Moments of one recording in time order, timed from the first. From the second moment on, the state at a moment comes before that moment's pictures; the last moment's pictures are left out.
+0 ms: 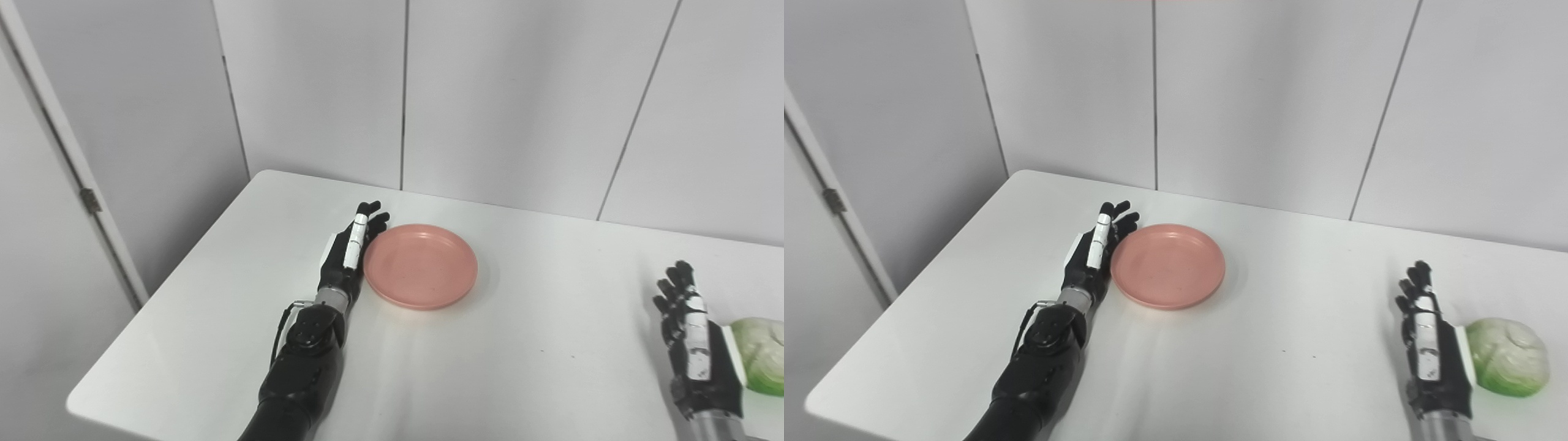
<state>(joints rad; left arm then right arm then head) -0.55 0.08 0.12 0.68 -0.17 -0.21 -0.02 -0.32 -0.11 -0.08 0.29 0.16 -0.21 0.14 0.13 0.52</state>
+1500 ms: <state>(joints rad) -0.46 -0.01 0.04 0.52 -0.19 -0.07 -0.17 -0.39 -0.30 0.04 -0.06 -0.34 0.06 0.08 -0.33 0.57</state>
